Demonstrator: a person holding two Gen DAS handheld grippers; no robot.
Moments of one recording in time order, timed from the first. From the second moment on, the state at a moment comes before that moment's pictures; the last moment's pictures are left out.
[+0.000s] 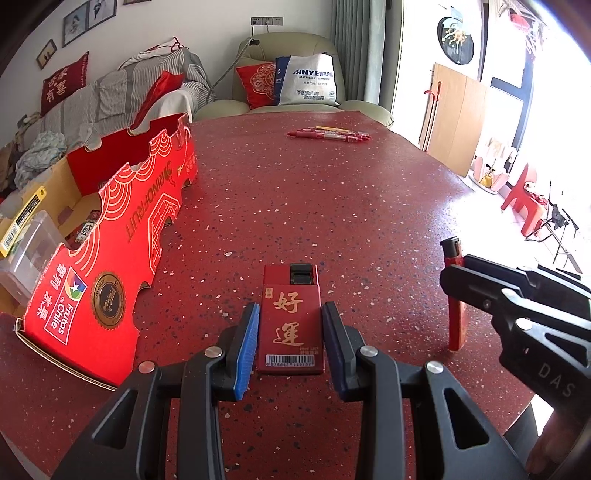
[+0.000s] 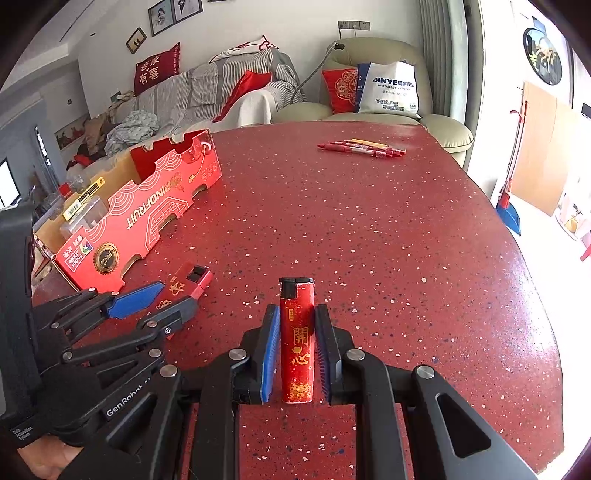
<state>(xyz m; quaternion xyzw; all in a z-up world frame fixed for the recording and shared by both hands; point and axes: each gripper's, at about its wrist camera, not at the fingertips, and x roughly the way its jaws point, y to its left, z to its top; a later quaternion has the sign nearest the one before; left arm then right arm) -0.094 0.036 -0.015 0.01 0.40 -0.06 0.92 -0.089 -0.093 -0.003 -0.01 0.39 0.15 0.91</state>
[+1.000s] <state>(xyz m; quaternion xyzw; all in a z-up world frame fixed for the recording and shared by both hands) -0.102 0.048 0.002 -0.01 0.38 -0.06 0.92 -0.095 -0.088 0.030 0.01 0.32 0.18 0.93</state>
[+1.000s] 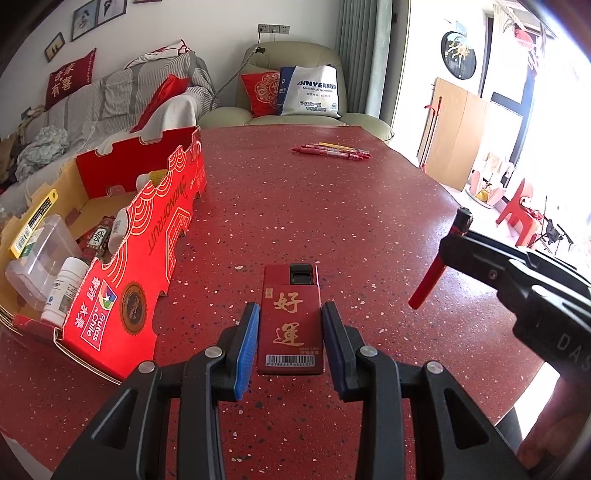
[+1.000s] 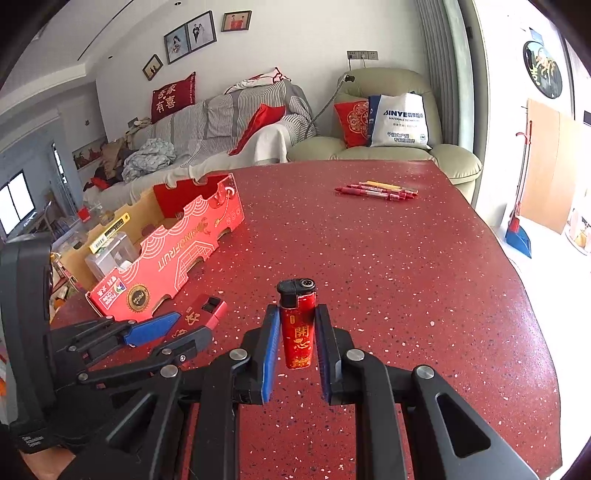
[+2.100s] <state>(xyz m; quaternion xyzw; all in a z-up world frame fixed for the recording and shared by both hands) -0.108 0.144 0.094 -0.02 0.32 0.05 0.95 -0.103 -0.004 0.109 -0.04 0.25 0.28 0.93</state>
